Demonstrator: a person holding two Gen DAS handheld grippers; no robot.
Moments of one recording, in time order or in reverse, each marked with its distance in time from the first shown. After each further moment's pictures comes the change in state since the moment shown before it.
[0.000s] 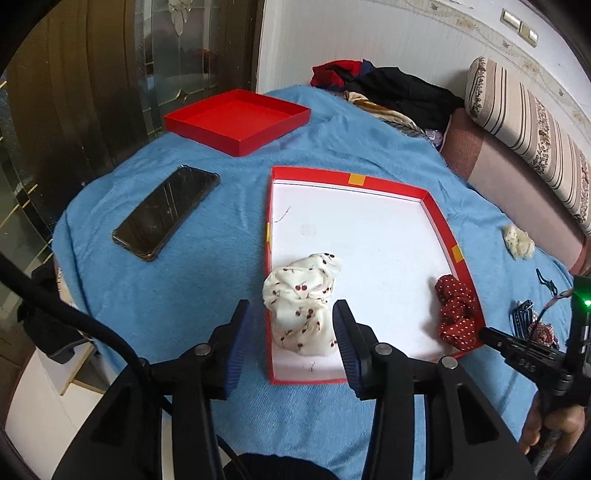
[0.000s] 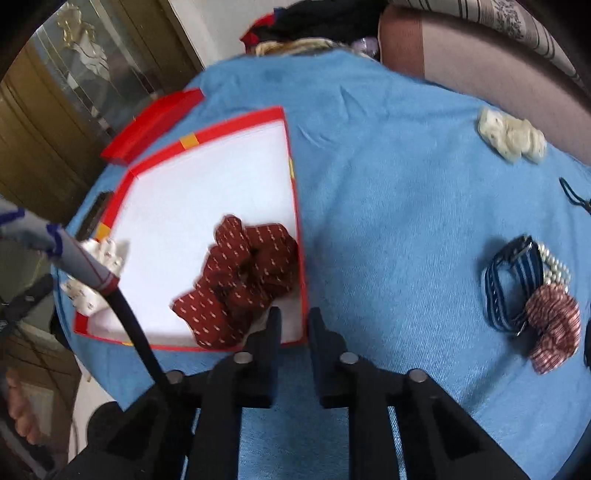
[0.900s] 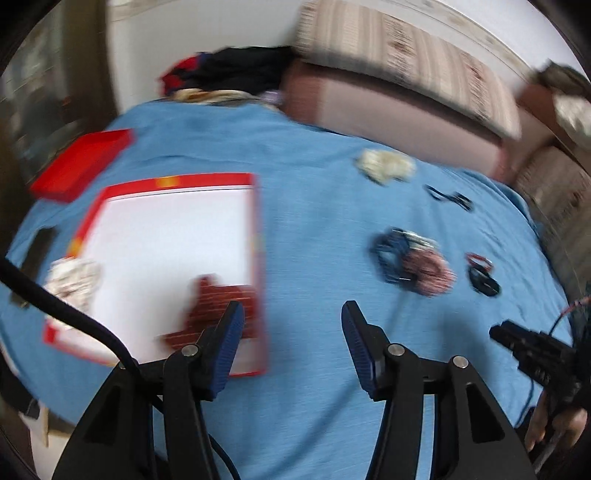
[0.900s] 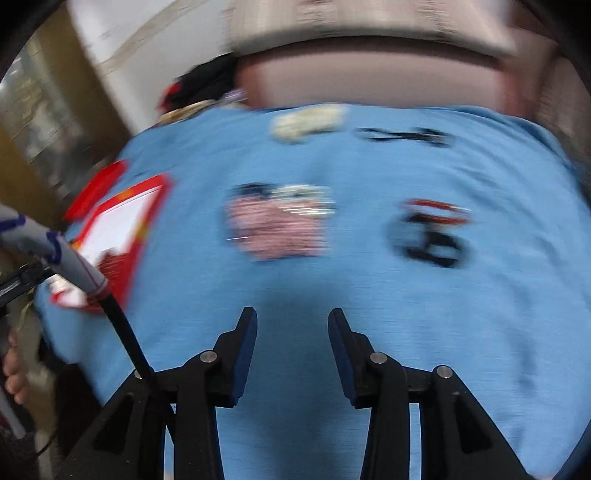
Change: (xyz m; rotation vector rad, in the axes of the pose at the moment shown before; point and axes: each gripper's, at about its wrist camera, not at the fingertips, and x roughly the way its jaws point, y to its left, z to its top) left arm -0.015 -0.222 -0.047 0.365 0.060 -0.275; right arm -0.152 -0.206 -0.131 0.282 -0.187 -0.207
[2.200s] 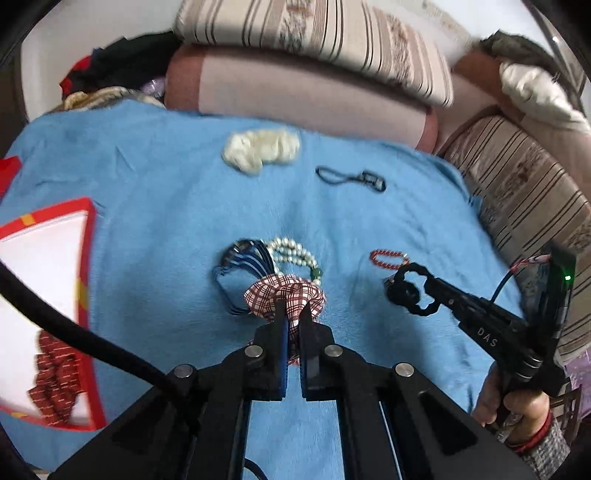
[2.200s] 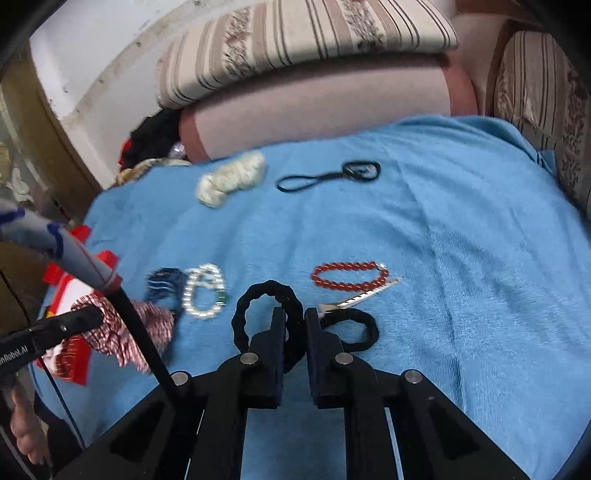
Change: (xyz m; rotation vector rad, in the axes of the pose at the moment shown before) left arm 0.044 -0.111 0.041 0.087 0.070 -0.242; right arm -0.002 -0.044 0.050 0.067 -0.118 0.047
